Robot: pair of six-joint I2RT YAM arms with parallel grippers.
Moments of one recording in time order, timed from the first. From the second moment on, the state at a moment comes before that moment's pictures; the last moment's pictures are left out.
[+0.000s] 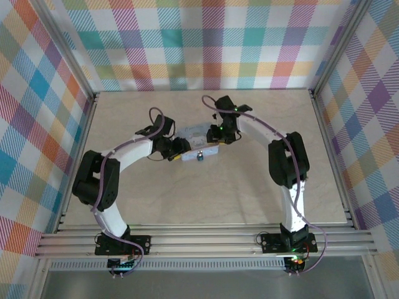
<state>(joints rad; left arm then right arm) -0.40 1.77 1.19 -0.46 0.33 -0.74 0.51 2.12 1.77 -0.87 -0.24 0.39</state>
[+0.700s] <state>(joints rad) -0.39 2.03 1.64 -0.71 0.20 -0.59 0.52 2.20 2.12 -1.01 -0.07 0.33</state>
